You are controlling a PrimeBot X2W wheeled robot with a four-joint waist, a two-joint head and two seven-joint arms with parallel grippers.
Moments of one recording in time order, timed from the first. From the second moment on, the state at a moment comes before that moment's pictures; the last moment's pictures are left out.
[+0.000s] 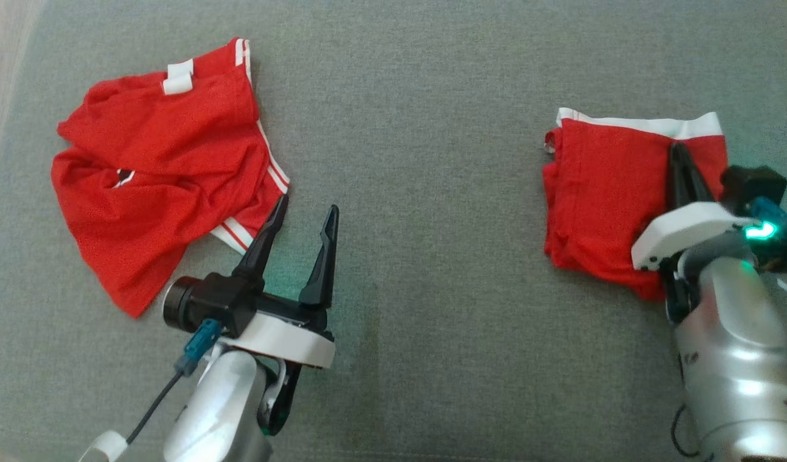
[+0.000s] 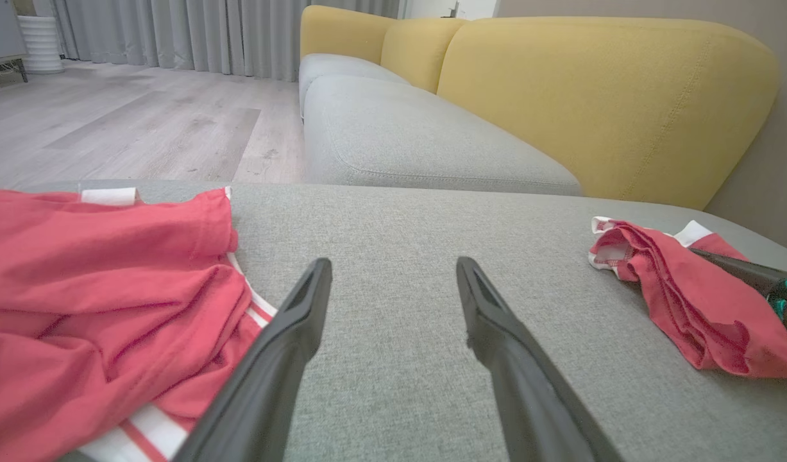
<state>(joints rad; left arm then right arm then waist) -0.31 0.06 -0.36 0.35 -0.26 -0.09 -0.25 -0.60 -0.05 -0.25 0.87 -0.14 0.13 -0.22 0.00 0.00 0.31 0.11</state>
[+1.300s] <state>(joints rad) -0.15 0.05 -0.29 0.35 -0.26 -0.09 -0.25 -0.23 -0.05 -0.04 0.47 0.12 0.13 -0.26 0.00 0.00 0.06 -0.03</state>
